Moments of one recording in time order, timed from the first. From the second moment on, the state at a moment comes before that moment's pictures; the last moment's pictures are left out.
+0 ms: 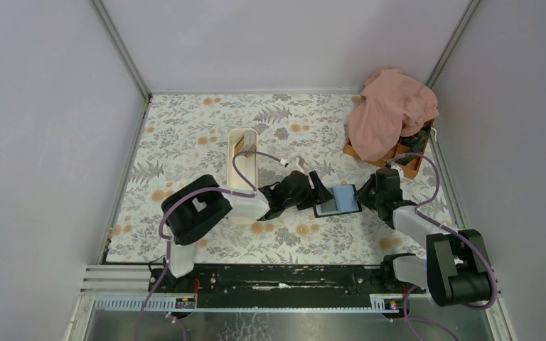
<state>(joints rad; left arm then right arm) -0.96 1.92 0.95 0.40 -0.06 -1.15 0.13 1.21 0.35 0.08 -0.02 0.68</state>
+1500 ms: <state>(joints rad) -0.96 1.97 1.05 0.37 0.00 -1.11 0.13 1.20 0.34 0.09 -0.02 0.67</state>
